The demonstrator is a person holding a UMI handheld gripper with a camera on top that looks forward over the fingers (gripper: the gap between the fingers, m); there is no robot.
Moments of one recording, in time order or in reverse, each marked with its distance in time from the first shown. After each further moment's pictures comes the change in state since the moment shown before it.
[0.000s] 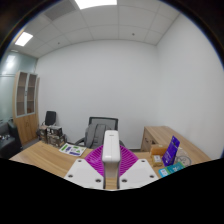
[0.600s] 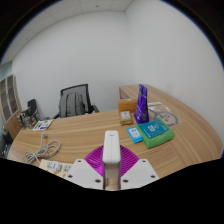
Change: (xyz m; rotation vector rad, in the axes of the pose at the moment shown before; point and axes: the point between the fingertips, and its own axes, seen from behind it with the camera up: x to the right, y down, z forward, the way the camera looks) arm 0.186 0.189 -0.002 -0.350 0.152 0.214
